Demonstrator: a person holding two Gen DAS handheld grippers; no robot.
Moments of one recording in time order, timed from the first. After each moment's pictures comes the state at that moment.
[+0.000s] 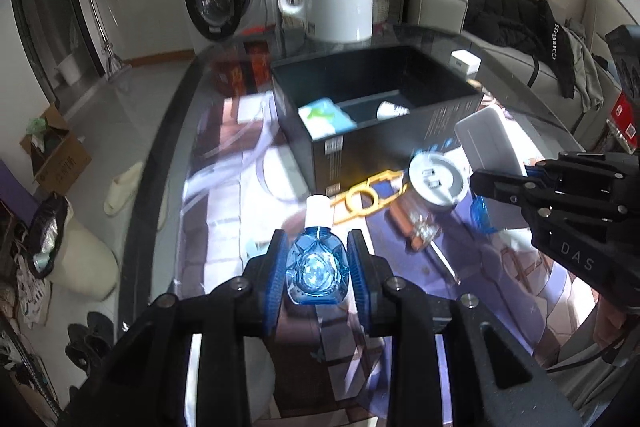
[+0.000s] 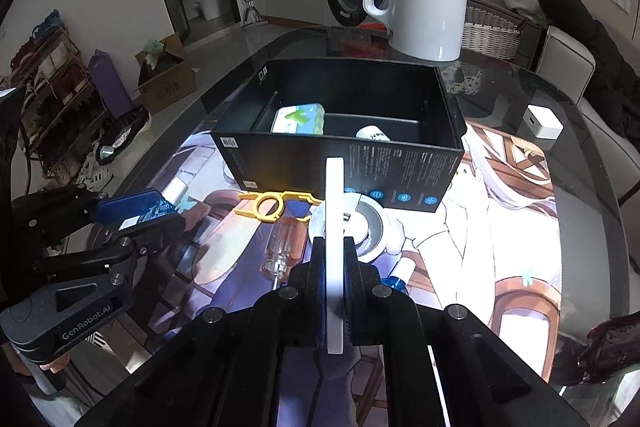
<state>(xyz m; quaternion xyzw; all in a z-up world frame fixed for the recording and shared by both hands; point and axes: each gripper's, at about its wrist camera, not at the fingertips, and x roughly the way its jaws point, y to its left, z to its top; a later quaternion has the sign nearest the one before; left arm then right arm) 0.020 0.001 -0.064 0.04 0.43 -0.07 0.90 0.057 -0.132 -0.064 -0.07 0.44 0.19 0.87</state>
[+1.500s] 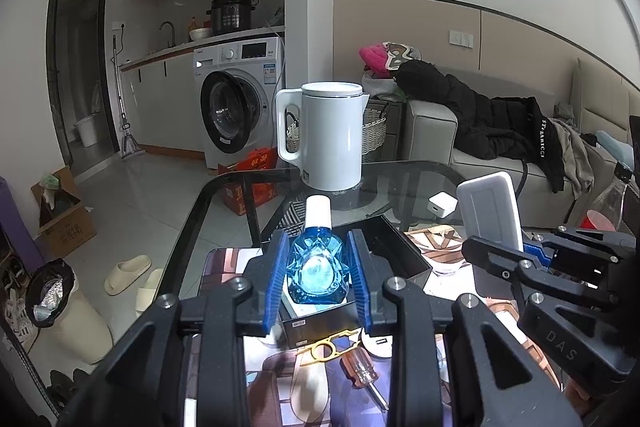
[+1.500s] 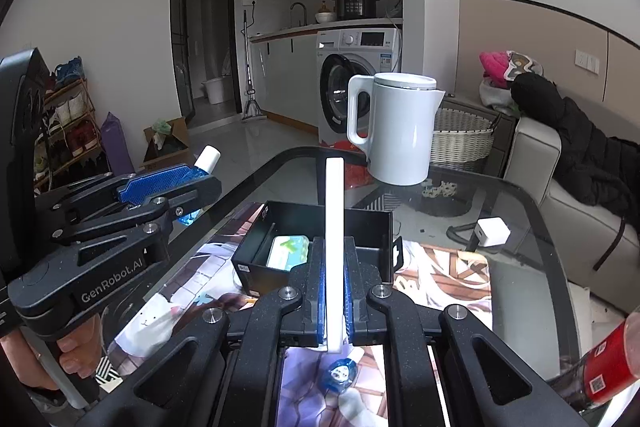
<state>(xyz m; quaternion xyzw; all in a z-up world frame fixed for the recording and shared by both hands) 0.016 -0.019 0.027 0.00 0.24 -0.06 0.97 0.025 -0.156 0.033 -0.06 0.26 0.19 0.94</state>
